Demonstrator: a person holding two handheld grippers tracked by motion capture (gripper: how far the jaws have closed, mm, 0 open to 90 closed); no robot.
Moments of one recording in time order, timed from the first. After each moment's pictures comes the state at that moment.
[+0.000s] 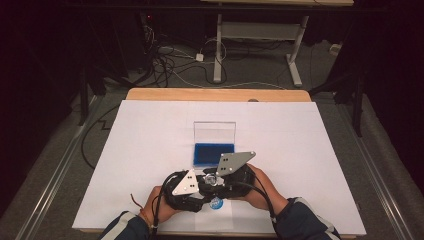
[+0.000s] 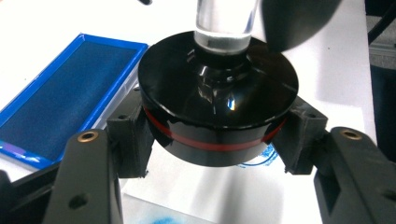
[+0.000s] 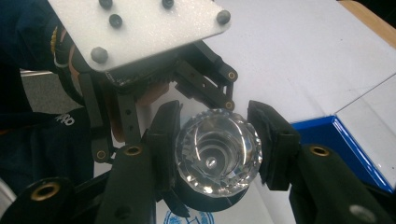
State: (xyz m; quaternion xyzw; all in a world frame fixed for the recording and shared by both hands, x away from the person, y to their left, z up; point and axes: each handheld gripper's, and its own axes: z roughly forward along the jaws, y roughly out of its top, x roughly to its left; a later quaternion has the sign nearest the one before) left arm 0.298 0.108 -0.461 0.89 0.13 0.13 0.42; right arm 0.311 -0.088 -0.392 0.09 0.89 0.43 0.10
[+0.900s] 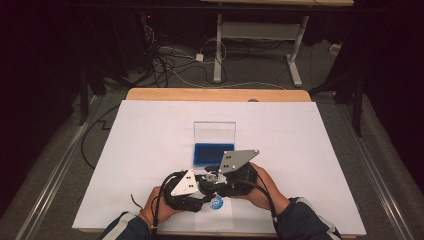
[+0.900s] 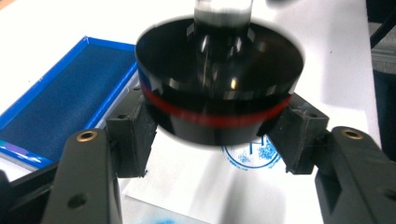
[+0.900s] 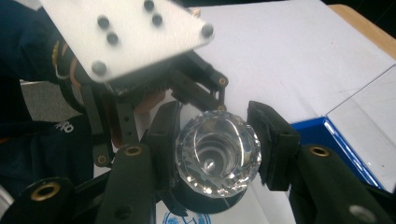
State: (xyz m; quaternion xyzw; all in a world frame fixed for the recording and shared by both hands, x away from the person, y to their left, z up) left arm 0.298 0.109 -0.465 0.88 0.13 0.14 0.43; right arm 0.312 -0.092 -0.386 0.10 0.89 0.44 0.10
